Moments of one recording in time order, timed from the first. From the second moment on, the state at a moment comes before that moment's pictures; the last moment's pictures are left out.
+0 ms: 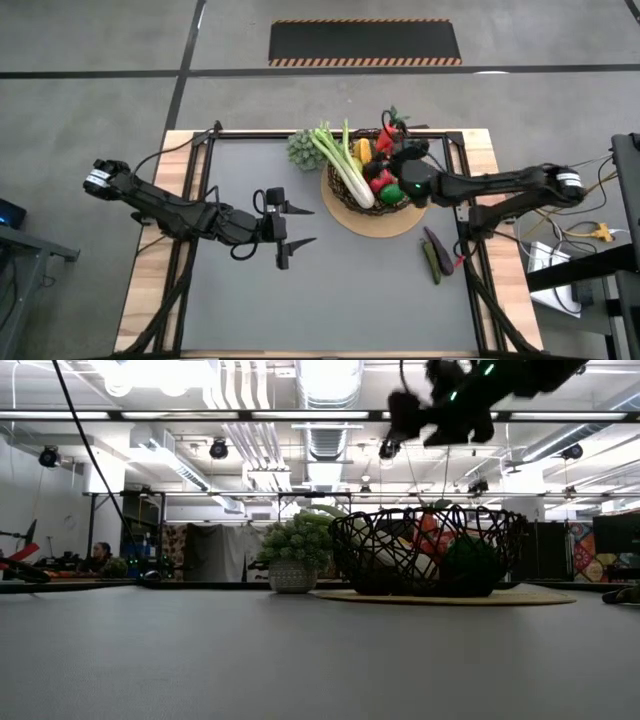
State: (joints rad) left arm -0.35 1.26 0.95 0.10 -0.51 0.16; right arm -0.11 1.26 0.74 0.35 1.01 0.11
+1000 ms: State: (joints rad) left arm -0.35 1.26 0.94 0.09 -0.51 0.19; right arm 0.35 1.39 1.11 -1.27 -0.08 1.19
